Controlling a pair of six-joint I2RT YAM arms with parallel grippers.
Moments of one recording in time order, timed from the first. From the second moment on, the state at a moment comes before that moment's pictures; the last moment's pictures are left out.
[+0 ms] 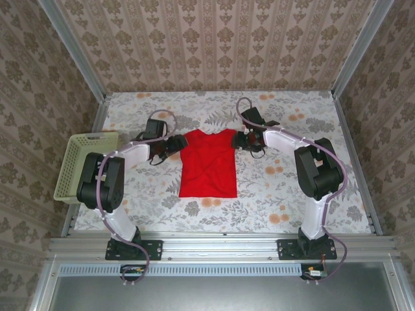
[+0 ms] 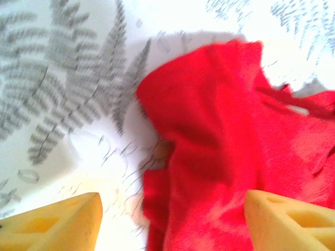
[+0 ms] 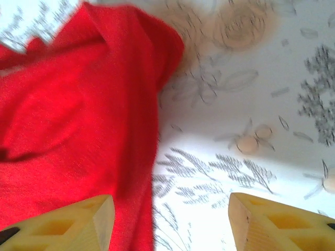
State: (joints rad) left arm -0.29 1.75 1.02 -0.18 0.29 -0.64; right arm 0.37 1.94 1.36 -0.49 -0.08 0.51
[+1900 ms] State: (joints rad) left arm -0.27 1.68 0.96 0.20 0.48 -0.76; right arm 0.30 1.97 1.54 -0.34 -0.43 0.61
